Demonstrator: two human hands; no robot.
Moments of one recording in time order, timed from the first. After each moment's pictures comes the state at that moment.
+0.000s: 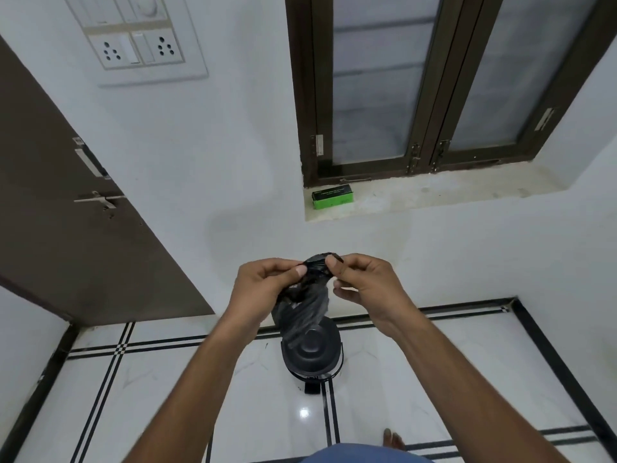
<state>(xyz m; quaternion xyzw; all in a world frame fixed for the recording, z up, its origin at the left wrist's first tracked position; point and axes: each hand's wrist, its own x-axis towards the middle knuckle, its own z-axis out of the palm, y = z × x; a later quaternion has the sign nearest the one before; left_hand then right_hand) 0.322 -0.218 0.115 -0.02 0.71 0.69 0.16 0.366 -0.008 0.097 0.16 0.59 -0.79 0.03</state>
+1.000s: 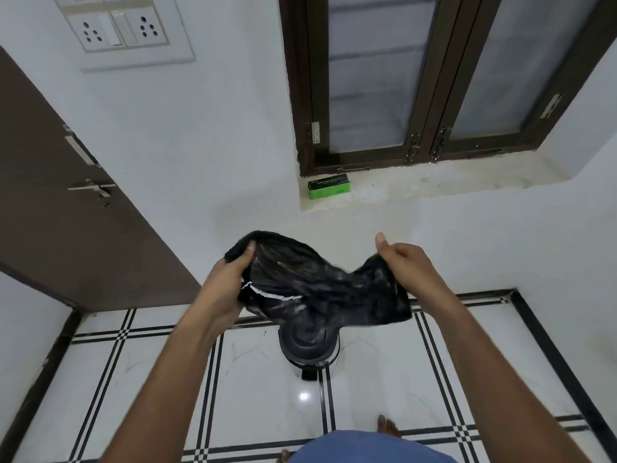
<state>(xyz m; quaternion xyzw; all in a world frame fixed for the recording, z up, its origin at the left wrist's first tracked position) 0.306 -0.232 0.103 -0.12 0.62 0.75 0.18 0.361 0.080 0.084 0.25 0.79 -0.56 0.02</state>
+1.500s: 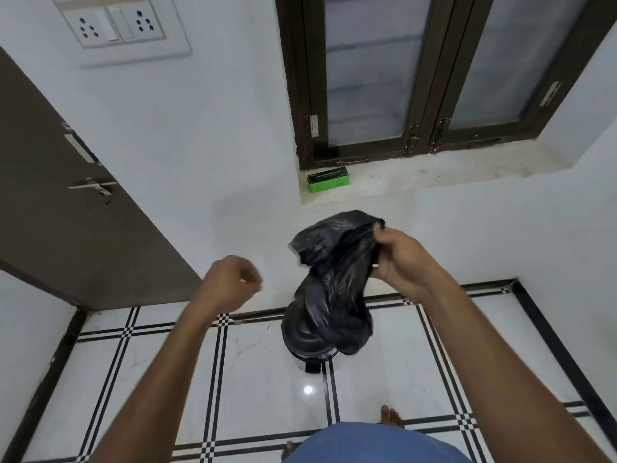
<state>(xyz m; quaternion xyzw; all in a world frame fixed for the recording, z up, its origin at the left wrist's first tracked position) 0.297 -0.261 0.087 0.06 0.95 0.28 0.16 0.356 0.064 0.088 0.14 0.55 -0.82 0.10</state>
